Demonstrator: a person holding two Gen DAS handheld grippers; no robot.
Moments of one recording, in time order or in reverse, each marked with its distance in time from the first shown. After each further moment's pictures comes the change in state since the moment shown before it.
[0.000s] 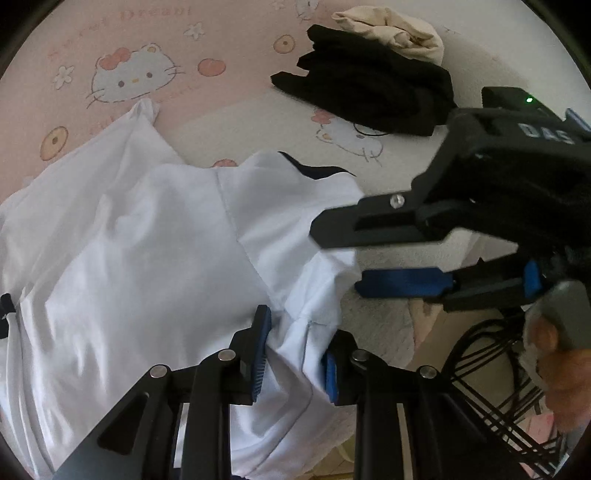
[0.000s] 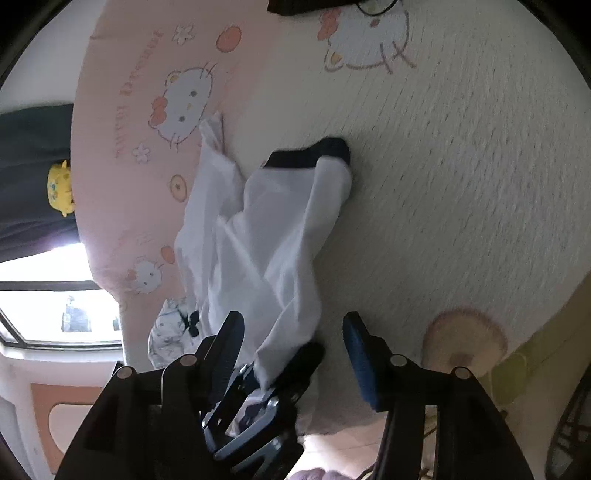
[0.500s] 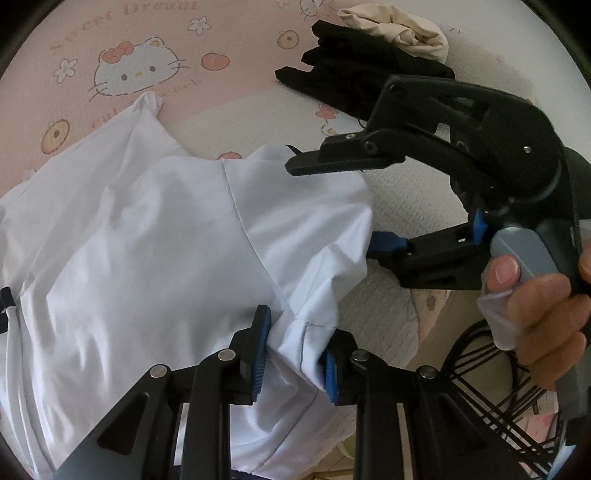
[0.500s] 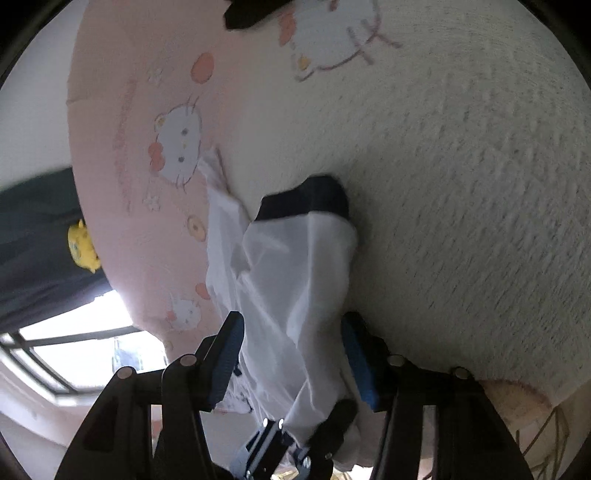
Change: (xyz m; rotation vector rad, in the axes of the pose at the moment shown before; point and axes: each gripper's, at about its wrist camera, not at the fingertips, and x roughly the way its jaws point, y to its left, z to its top) left arm -0.007 0.002 -0.002 -0.001 0.010 0.006; right arm 0.023 -0.021 0.030 0.196 -0.023 0.150
